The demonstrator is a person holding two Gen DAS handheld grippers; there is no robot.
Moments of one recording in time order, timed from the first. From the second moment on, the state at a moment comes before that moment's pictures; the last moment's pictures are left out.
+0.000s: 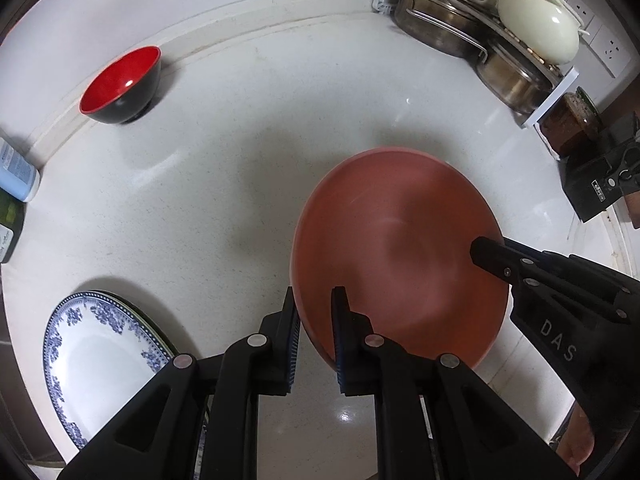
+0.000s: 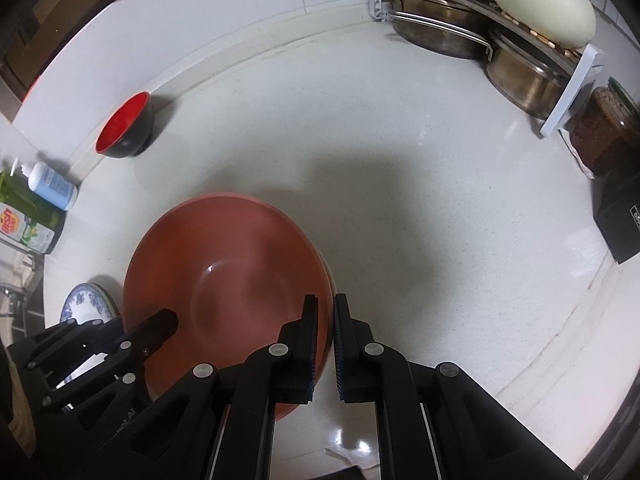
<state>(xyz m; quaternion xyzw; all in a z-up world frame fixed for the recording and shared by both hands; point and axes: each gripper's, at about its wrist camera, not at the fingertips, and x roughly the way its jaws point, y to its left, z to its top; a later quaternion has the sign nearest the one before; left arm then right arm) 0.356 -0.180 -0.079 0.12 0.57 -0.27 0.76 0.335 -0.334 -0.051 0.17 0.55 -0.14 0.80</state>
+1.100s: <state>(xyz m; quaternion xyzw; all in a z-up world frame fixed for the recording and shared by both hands) 0.383 -0.135 -0.029 0.09 0.50 -0.22 0.83 0.342 -0.309 -0.016 0.15 0.52 -0.13 0.83</state>
